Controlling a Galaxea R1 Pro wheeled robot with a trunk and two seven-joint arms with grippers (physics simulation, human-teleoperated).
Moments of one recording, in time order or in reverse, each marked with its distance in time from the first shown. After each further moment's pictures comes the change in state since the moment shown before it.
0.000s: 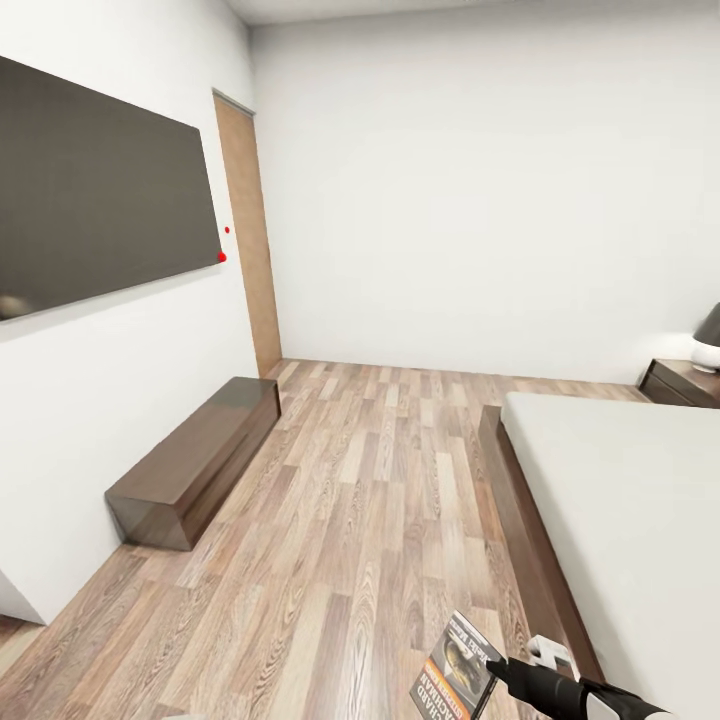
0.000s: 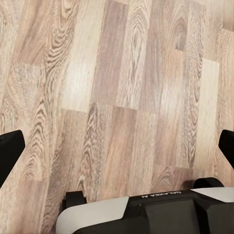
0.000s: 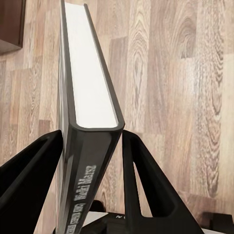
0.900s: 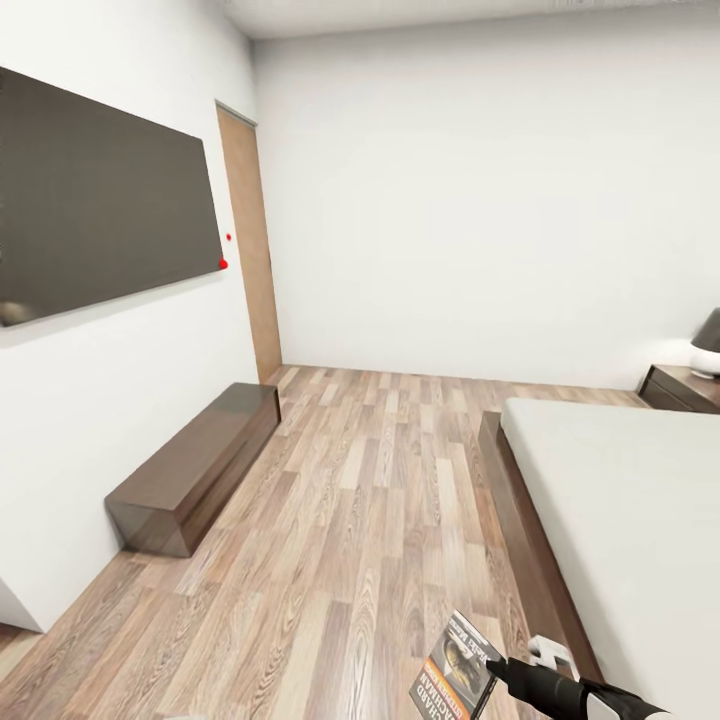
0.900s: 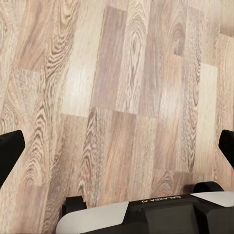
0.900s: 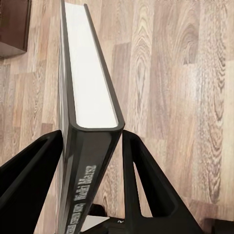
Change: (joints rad) left arm 0.000 0.000 0.000 0.001 0.000 0.000 0.000; right arm 0.000 -0.001 0.000 0.001 0.000 -0.002 0.006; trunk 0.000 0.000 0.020
